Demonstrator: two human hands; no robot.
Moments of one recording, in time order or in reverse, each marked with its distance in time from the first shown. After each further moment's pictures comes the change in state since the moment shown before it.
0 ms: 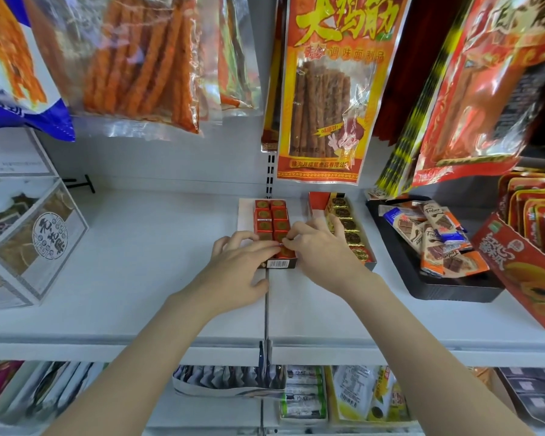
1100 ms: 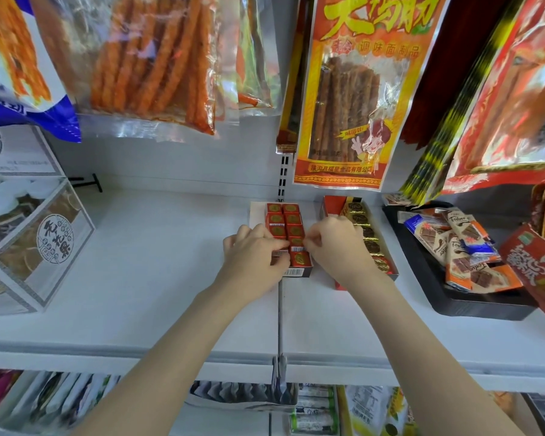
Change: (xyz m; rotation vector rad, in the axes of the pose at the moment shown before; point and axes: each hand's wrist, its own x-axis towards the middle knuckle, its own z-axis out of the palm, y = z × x) left_hand 0.030 -0.001 0.004 -0.091 0.166 -0.239; right_hand 0.028 0.001 0.001 0.252 0.099 0.314
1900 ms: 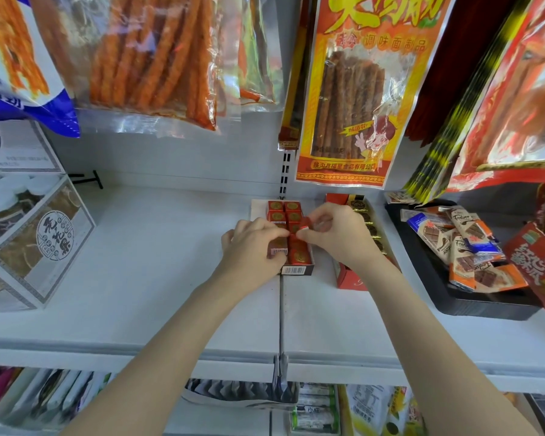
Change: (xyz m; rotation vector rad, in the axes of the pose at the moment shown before) left_hand 0.004 -0.002 -0.007 -0.045 -0.016 -0.023; right_hand 0.010 0.007 -0.008 0.437 -0.017 0.004
